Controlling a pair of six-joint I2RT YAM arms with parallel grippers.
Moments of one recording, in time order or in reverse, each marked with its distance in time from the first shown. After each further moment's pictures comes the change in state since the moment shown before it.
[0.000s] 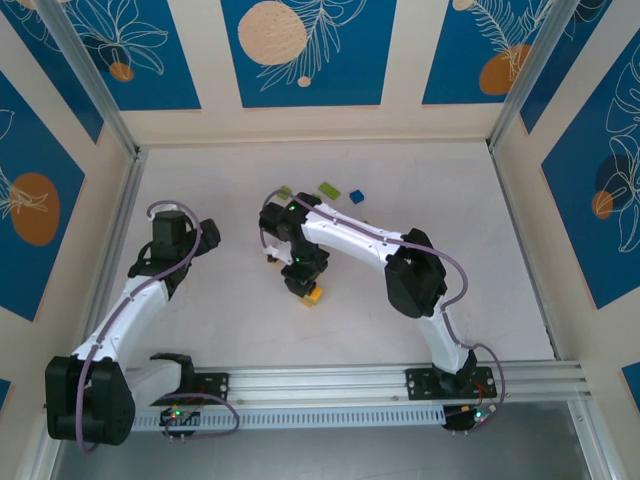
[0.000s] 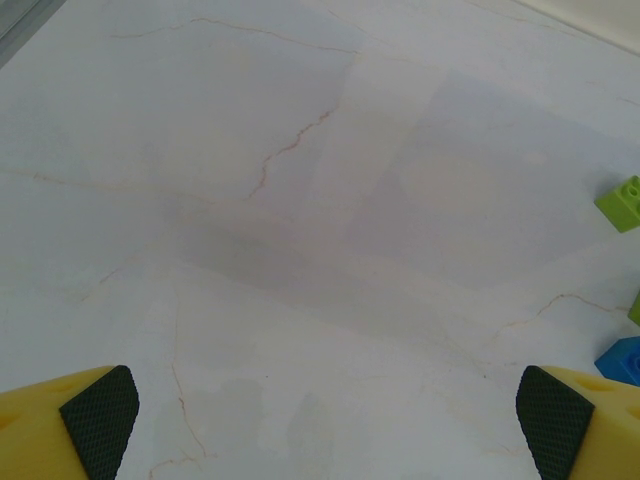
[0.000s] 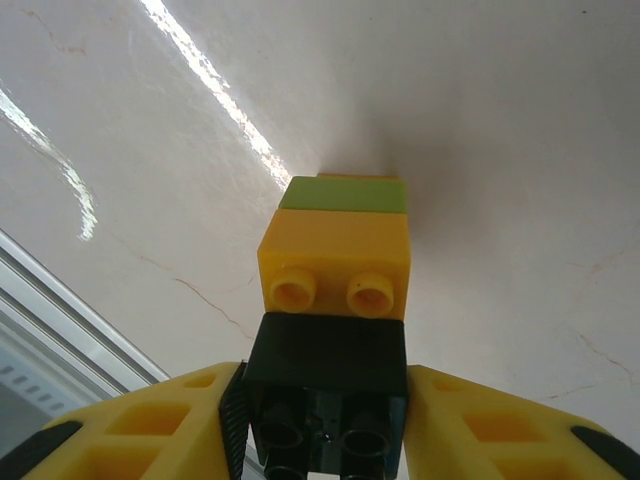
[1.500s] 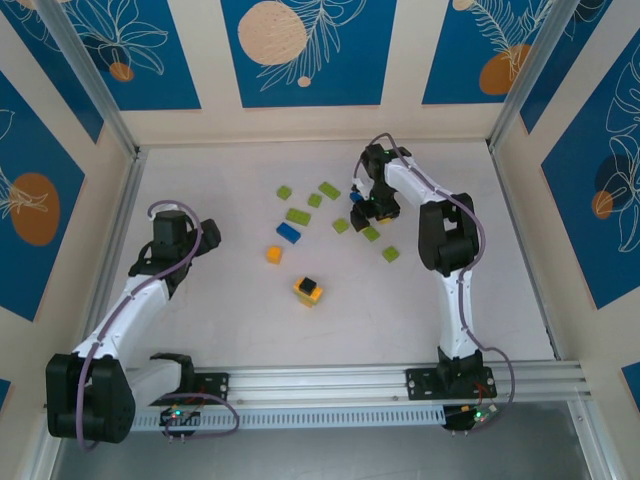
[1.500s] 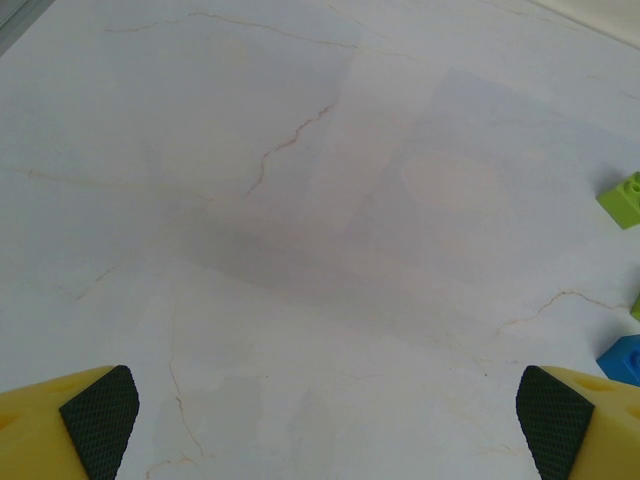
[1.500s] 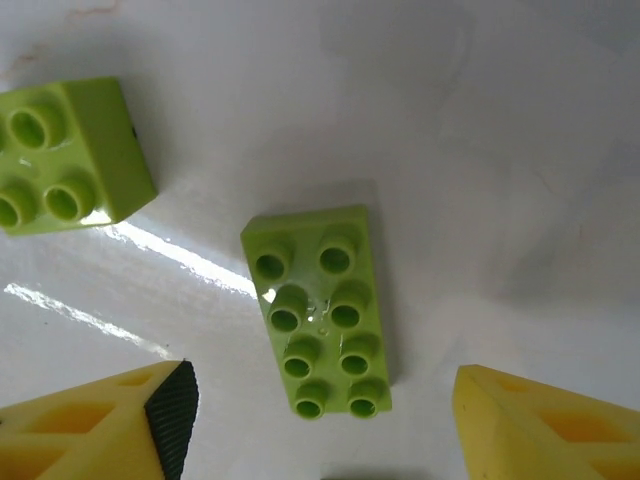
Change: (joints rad) left arm 0.000 0.010 0.000 0.004 0.005 0.000; right arm -0.628 0.134 0.009 0.249 0.013 -0.072
